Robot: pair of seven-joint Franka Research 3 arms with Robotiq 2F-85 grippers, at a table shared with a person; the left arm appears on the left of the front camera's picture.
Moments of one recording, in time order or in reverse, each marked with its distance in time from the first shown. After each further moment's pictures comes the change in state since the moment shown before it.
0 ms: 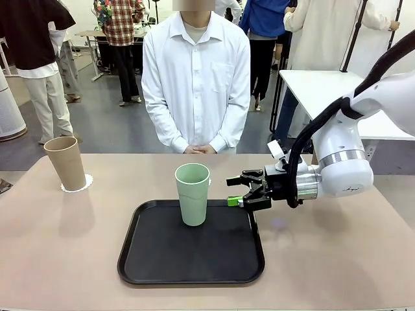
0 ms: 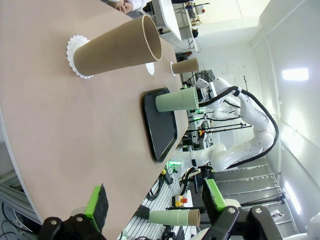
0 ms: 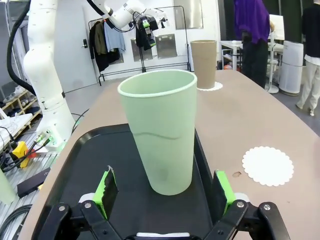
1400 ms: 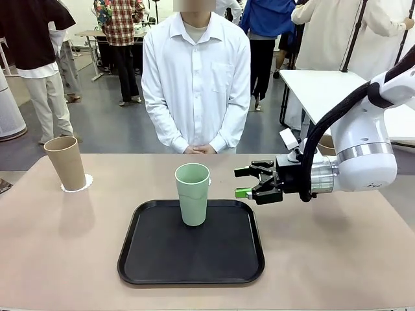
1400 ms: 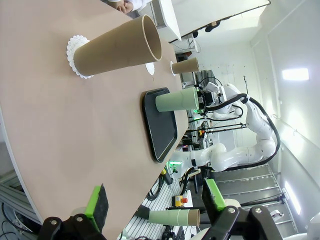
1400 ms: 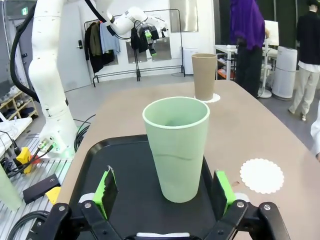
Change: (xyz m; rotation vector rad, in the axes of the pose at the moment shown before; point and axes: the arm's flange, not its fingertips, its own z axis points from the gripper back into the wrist) left arm 0.000 0.000 0.000 0.000 0.000 0.000; right arm 0.041 0.035 0.028 -0.041 -0.007 0.027
